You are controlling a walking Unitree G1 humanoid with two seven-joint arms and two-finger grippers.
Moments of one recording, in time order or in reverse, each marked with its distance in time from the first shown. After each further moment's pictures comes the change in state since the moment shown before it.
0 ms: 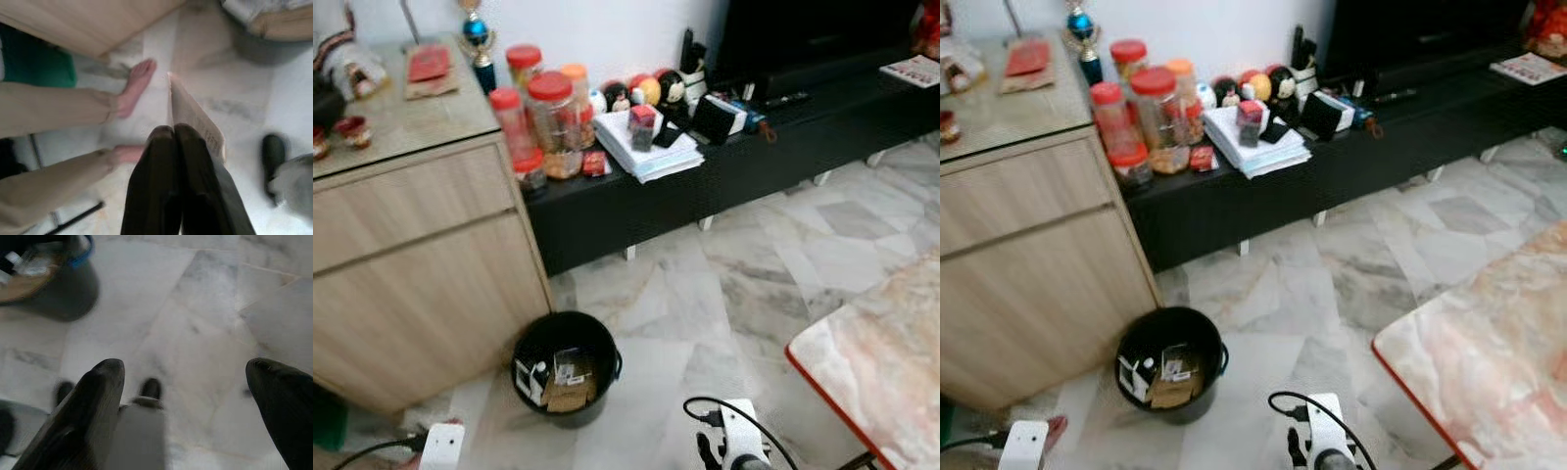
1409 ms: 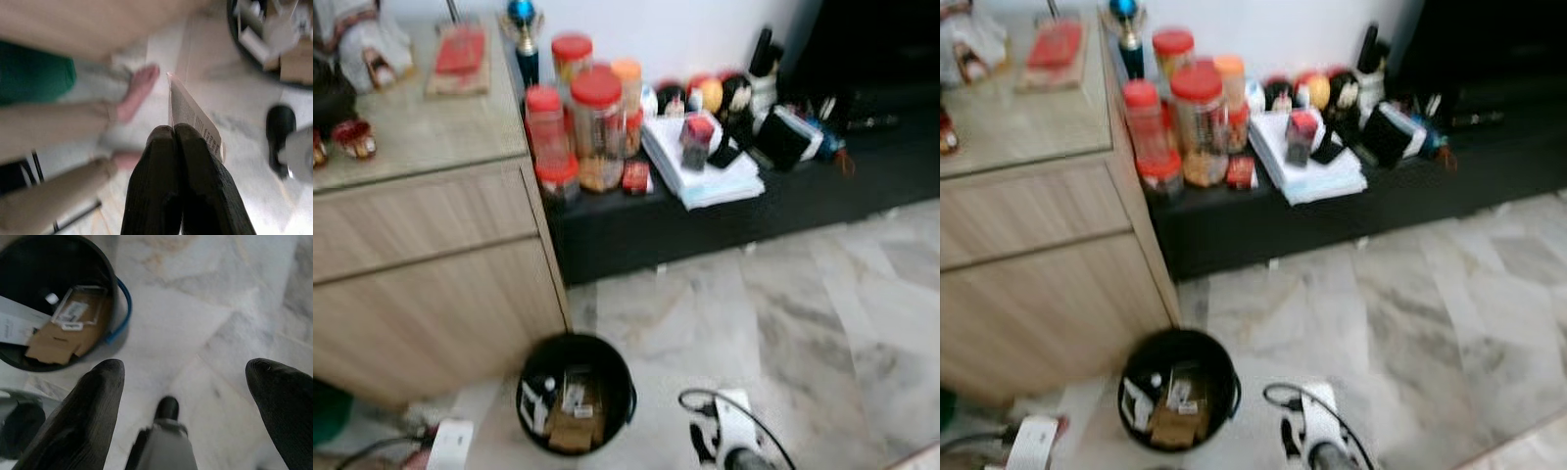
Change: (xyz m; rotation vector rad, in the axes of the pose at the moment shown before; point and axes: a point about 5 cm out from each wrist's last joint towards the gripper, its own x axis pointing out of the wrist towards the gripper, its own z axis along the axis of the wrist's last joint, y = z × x) left arm 0.003 0.002 0.012 0.080 -0.032 -0.009; right arm 0.004 0.021 0.031 -0.007 -0.107 0.085
